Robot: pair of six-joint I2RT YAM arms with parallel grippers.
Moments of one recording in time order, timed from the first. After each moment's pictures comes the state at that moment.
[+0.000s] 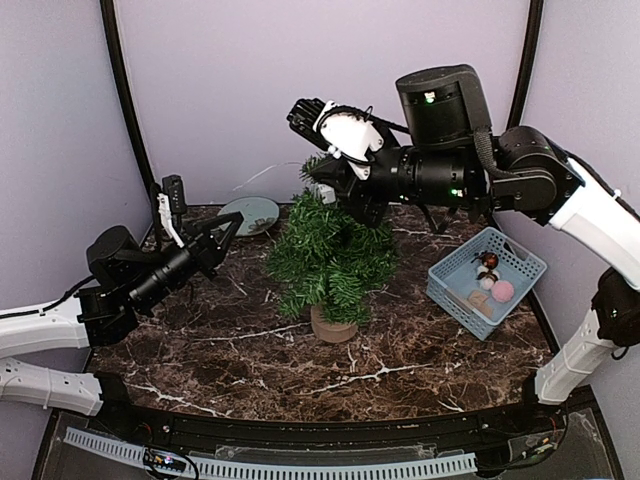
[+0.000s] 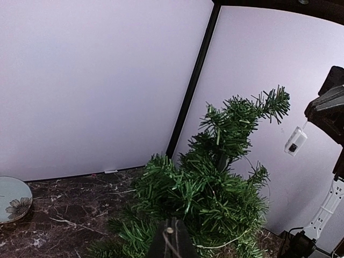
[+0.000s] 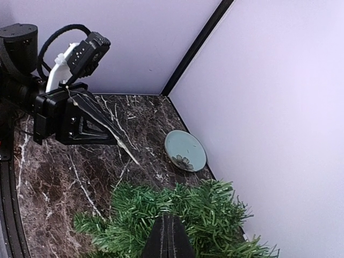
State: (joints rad) left arm -0.88 0.92 0.59 0.51 -0.11 -0.30; right arm 1.28 1.55 1.93 -0.74 0.35 -0.40
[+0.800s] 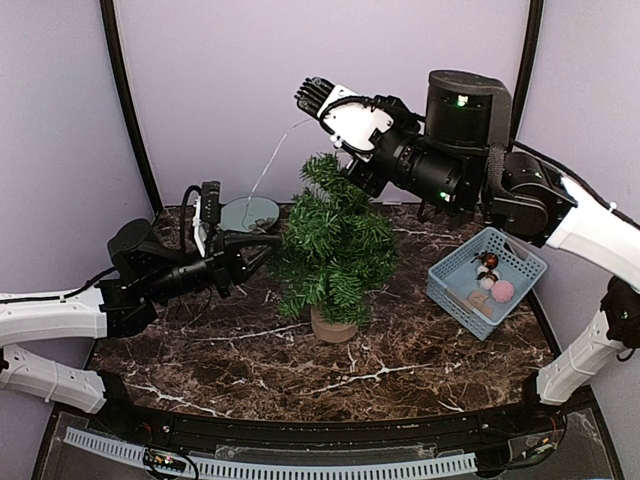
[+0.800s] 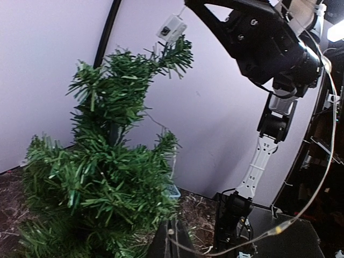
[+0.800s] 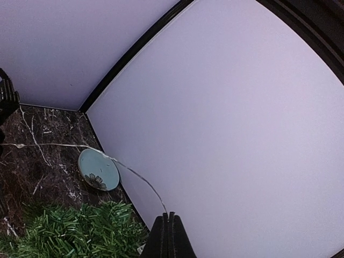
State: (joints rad) left arm -0.88 1.07 0.63 0.62 0.35 -0.35; right arm 1.28 1.48 1.75 -0.29 0.60 -0.80
